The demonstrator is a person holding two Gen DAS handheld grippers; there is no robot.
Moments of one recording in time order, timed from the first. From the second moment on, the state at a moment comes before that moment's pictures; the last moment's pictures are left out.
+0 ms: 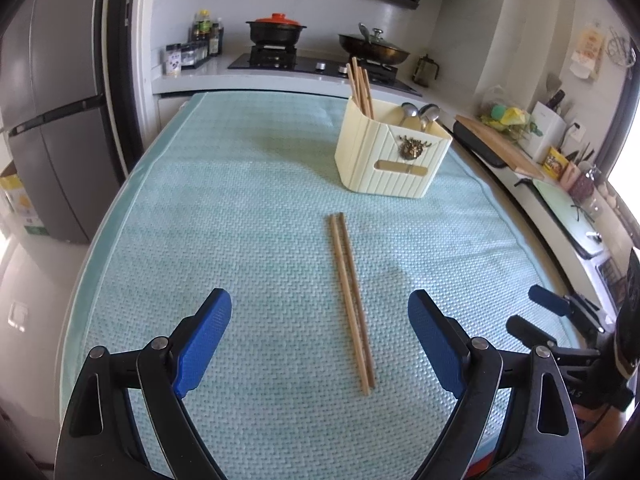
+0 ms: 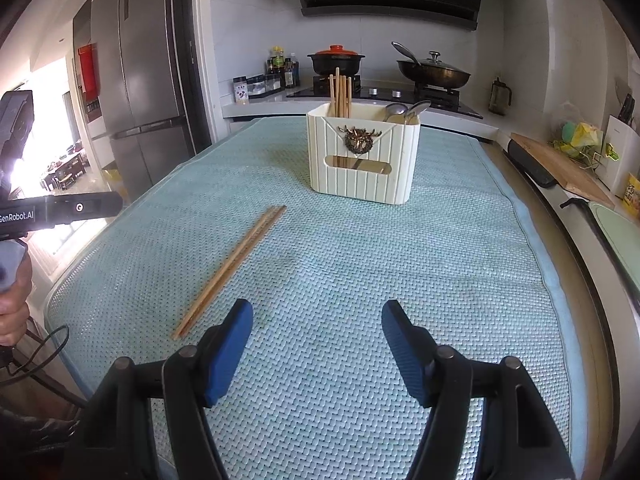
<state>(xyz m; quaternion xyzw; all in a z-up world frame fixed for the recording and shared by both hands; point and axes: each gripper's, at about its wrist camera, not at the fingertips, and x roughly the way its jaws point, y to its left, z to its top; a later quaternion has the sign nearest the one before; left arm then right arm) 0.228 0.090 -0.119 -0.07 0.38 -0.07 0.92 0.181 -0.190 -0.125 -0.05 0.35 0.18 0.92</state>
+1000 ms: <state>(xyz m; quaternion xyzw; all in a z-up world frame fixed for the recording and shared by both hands) 0.235 0.115 -0.136 -0.08 0.40 -0.04 0.91 0.185 -0.177 -0.137 -0.06 0.37 0.19 0.91</state>
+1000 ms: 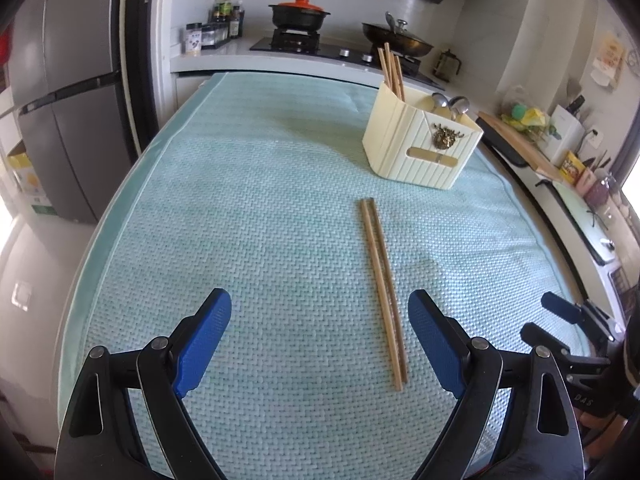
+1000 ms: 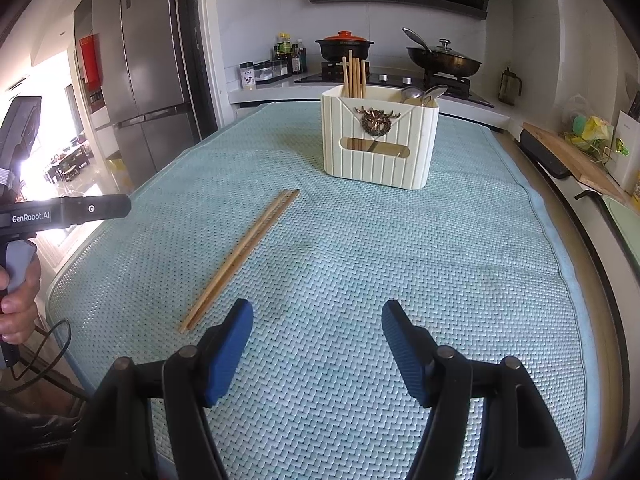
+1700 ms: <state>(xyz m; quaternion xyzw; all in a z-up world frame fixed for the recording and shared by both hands) 0.238 0.127 -0.143 -0.10 0.41 -0.03 0.91 0.188 -0.170 -0.146 -0.05 0.39 0.19 0.90</state>
